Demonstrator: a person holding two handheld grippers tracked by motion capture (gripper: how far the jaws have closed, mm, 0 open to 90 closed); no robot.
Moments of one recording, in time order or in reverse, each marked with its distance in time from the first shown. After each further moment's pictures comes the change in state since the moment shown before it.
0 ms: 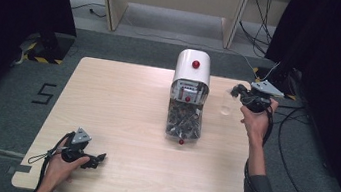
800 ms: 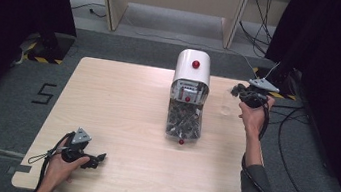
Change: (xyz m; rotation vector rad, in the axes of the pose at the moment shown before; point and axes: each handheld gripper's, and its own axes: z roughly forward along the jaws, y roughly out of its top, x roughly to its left) left arm 0.000 0.000 0.000 0.000 0.001 0.000; right arm -0.013 -0.010 0.034 0.056 -0.042 0.034
